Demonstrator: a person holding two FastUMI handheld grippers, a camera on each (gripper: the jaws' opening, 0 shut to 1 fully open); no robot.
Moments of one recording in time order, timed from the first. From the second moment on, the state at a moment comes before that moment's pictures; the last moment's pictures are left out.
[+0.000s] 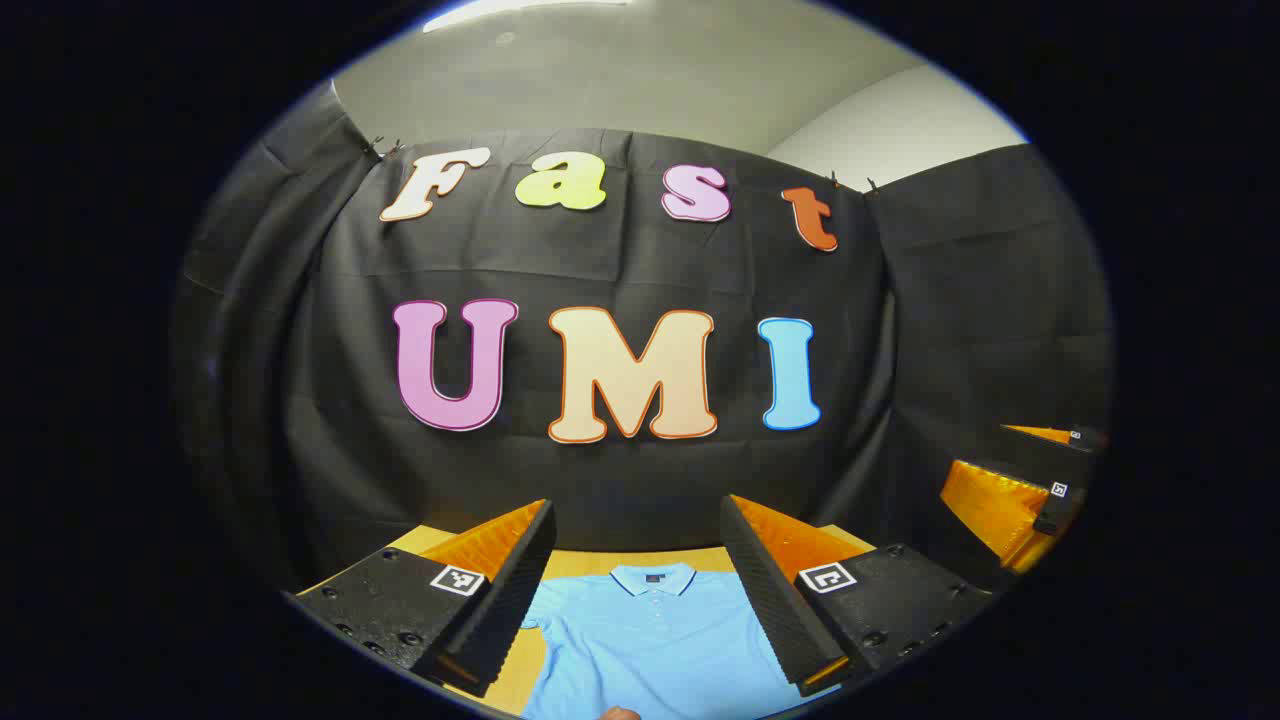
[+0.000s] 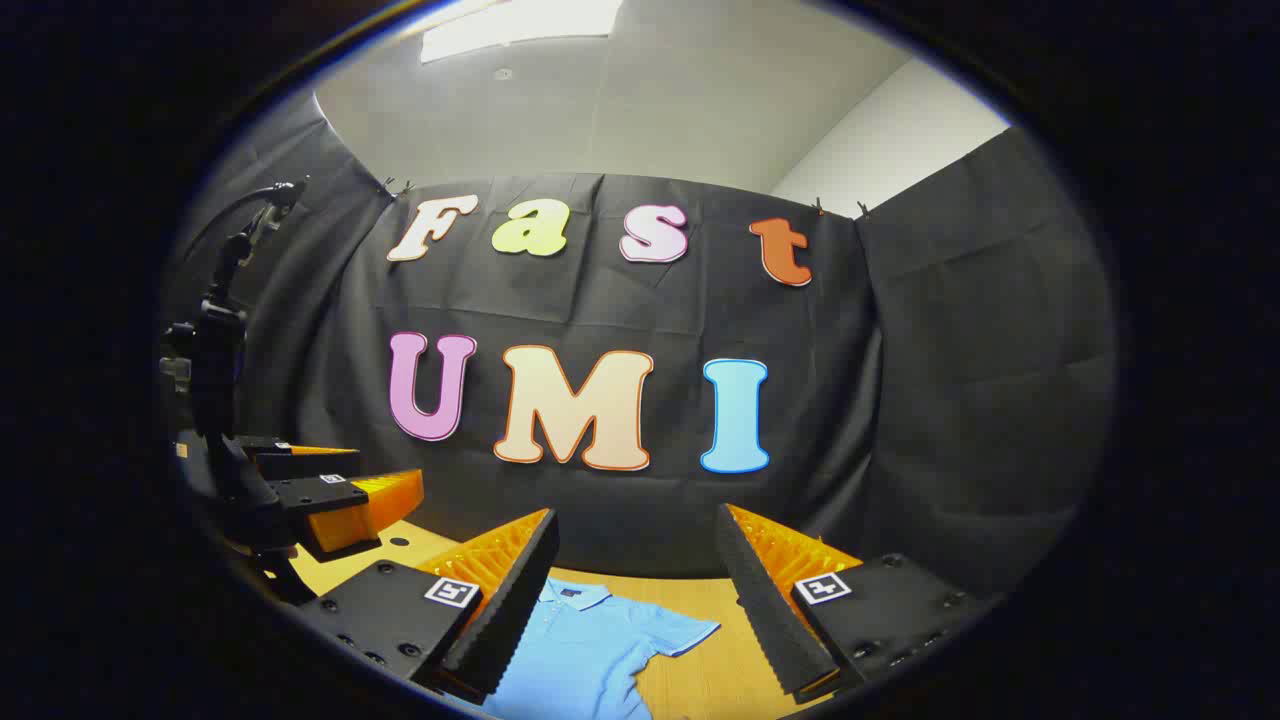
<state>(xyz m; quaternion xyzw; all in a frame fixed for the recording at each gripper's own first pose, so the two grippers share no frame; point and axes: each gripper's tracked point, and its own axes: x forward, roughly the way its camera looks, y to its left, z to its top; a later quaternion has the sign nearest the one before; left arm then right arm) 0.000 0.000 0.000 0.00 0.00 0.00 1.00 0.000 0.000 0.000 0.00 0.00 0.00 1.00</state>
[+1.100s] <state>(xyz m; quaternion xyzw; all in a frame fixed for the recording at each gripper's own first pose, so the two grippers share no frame) -0.018 -0.006 -0.008 0.00 -0.01 -0.01 1.00 0.006 -0.016 -0.044 0.01 0.04 0.00 1.00</state>
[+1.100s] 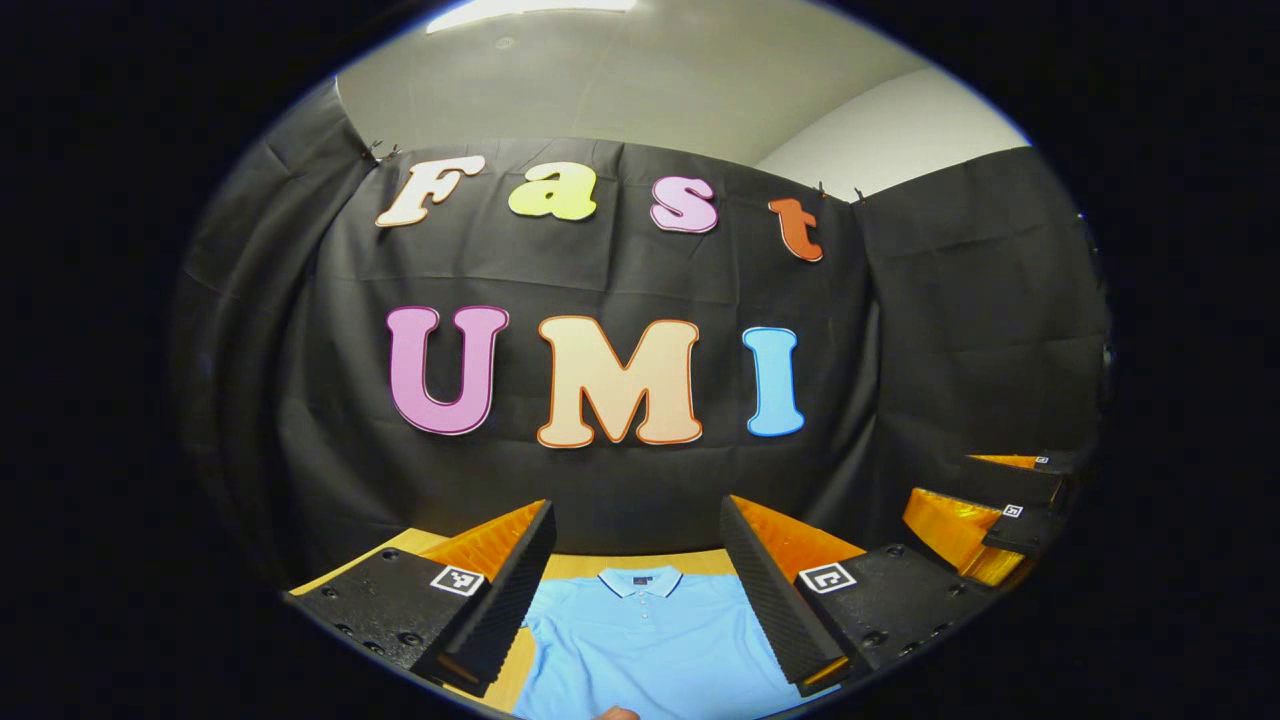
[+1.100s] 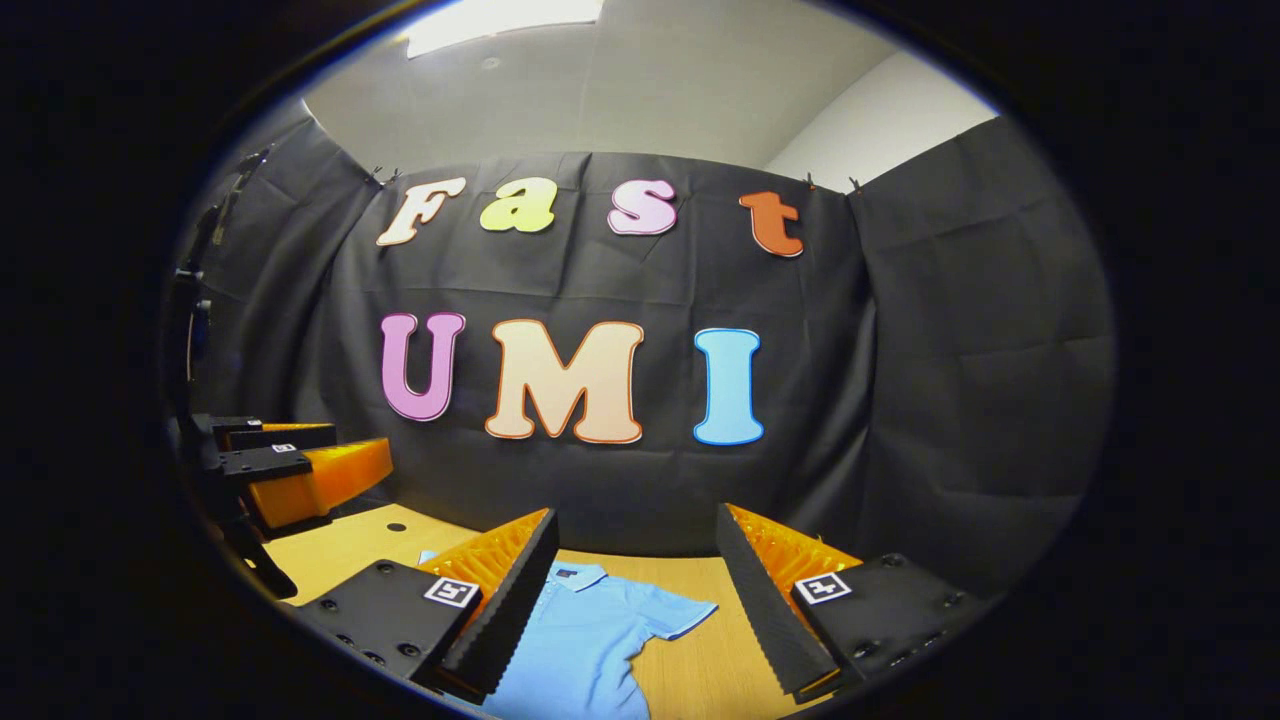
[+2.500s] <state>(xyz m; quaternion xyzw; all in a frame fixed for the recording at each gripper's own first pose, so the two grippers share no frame) 0.080 0.107 -0.084 0.00 0.06 0.03 1.00 0.224 -0.083 -0.356 0.00 0.30 -0.11 0.95</state>
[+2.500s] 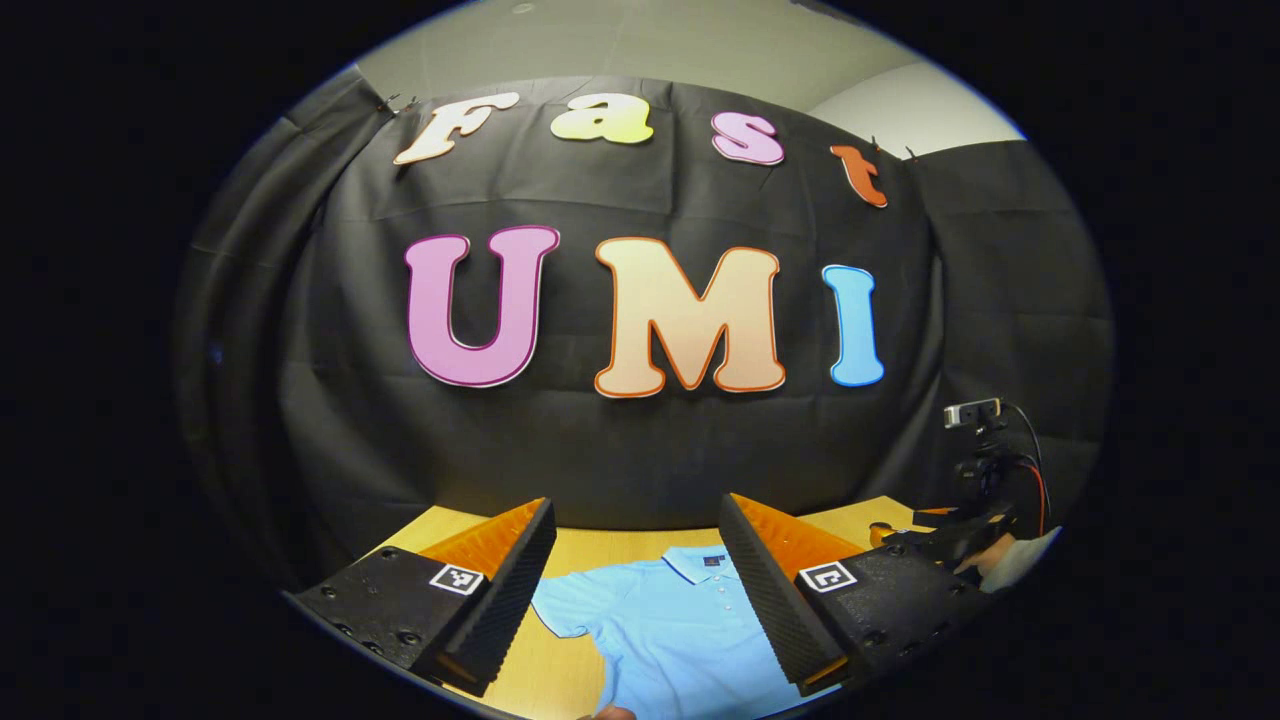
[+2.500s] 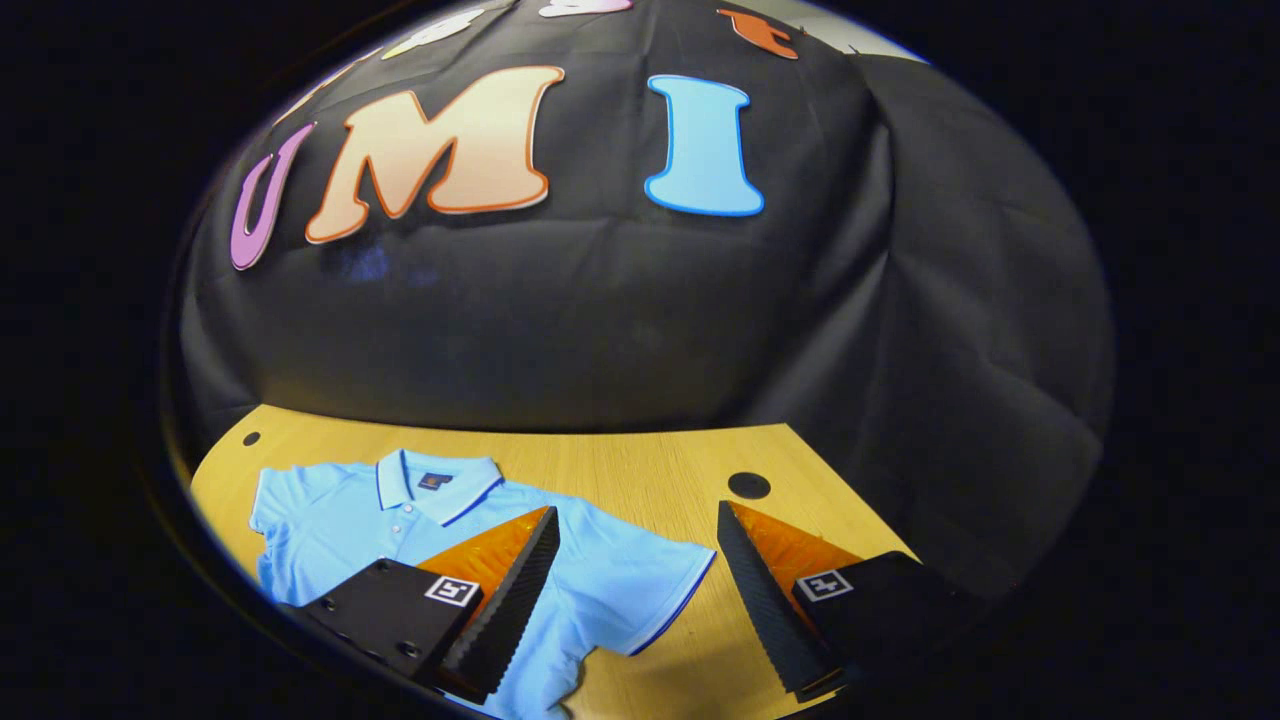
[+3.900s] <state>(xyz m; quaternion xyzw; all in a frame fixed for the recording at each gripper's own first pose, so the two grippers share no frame) 0.085 0.143 -0.128 -0.03 0.11 0.06 0.99 0.244 -0.024 -0.443 0.15 0.39 -0.07 0.91</state>
